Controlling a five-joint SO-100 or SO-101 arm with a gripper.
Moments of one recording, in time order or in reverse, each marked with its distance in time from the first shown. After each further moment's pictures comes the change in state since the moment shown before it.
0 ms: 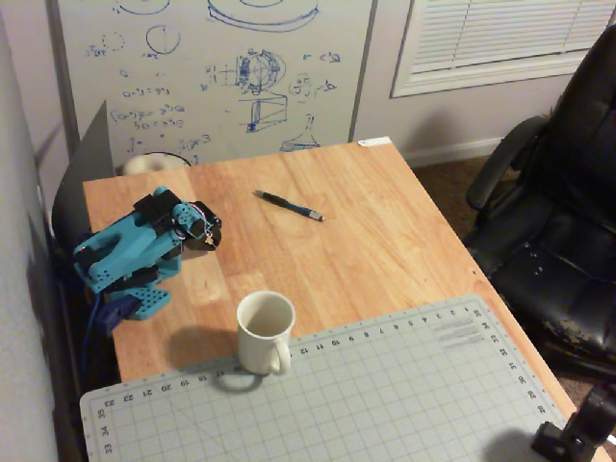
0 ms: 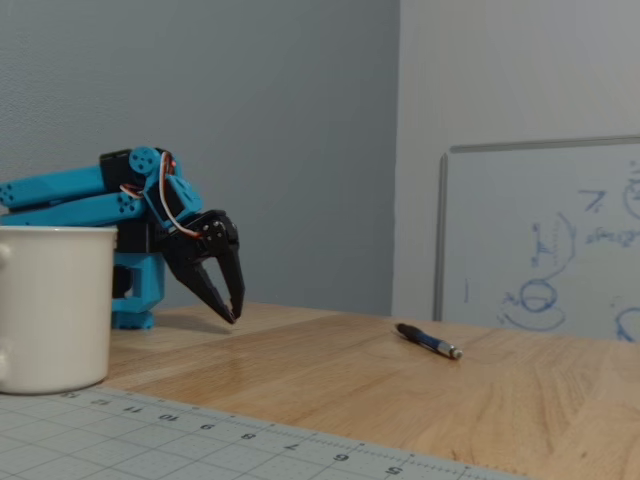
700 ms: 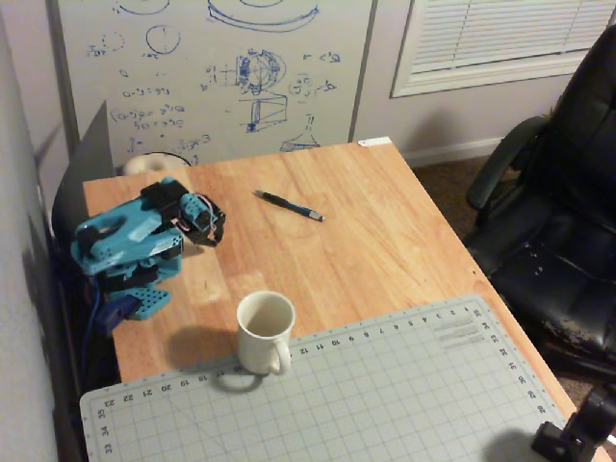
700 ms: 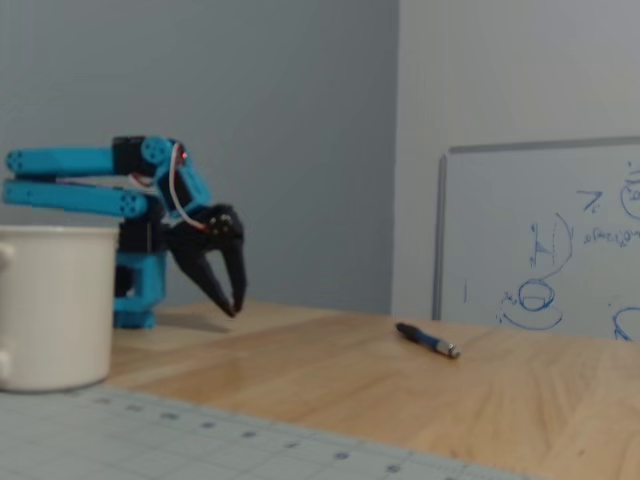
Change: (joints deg) arm 0.0 -22.3 -10.4 -8.3 0.0
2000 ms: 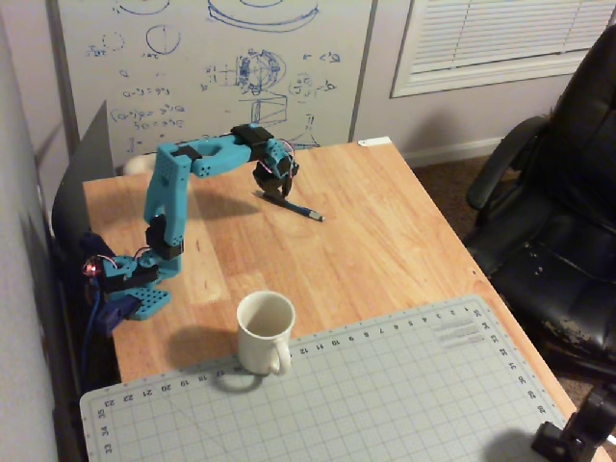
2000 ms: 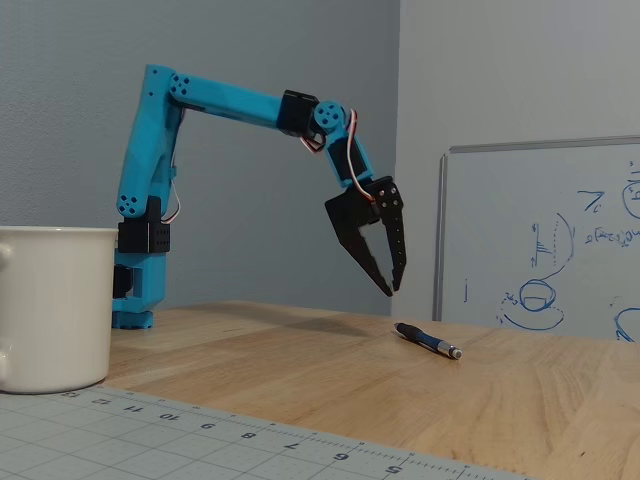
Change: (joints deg) arm 0.0 -89.8 -77.4 -8.5 0.0
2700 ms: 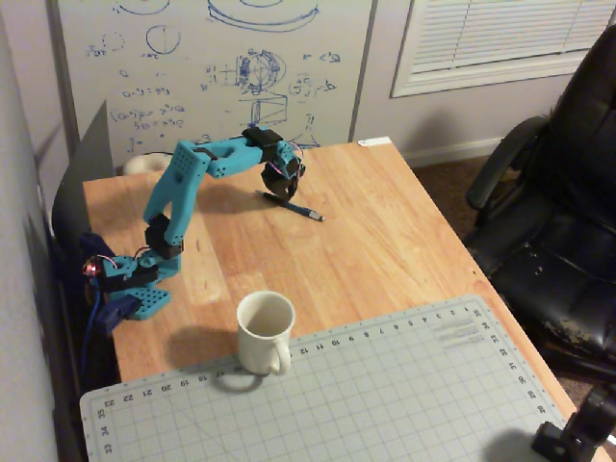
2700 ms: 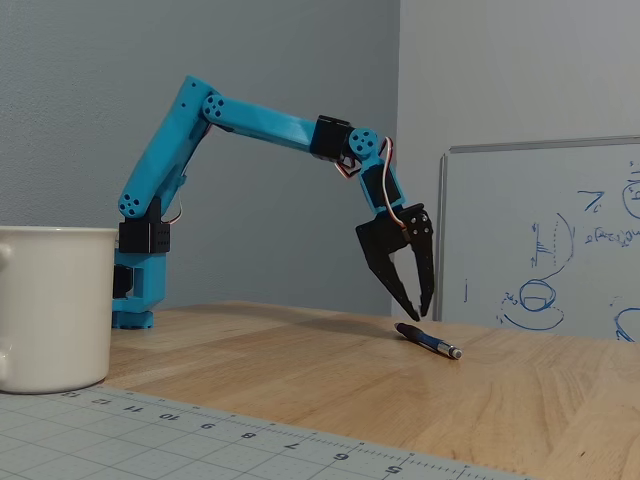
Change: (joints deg) arm -1.7 -15.8 -14.6 -0.2 0.0
